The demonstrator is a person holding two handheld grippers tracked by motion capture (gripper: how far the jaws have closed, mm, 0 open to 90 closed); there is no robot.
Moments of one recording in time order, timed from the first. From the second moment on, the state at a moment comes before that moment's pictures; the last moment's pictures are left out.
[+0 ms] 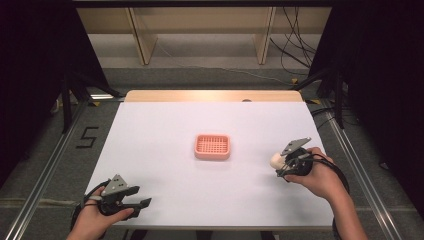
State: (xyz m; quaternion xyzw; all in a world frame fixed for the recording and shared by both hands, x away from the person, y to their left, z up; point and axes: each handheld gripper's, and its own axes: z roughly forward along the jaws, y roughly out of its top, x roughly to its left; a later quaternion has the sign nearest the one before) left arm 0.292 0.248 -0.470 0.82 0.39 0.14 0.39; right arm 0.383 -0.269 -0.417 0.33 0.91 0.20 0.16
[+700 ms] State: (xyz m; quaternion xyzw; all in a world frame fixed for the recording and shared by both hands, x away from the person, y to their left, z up) left arm 0.293 0.250 -0.469 0.83 0.39 0.14 0.38; right arm 0.385 -0.253 -0.417 0.32 0.89 0.28 0.20
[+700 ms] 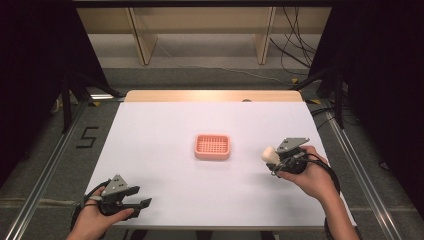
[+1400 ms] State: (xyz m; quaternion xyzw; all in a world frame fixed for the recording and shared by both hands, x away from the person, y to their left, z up) left arm 0.292 0.248 -0.469 0.82 0.40 0.13 0.39; right arm 0.389 -0.243 -0.410 0.31 0.88 0.29 0.20
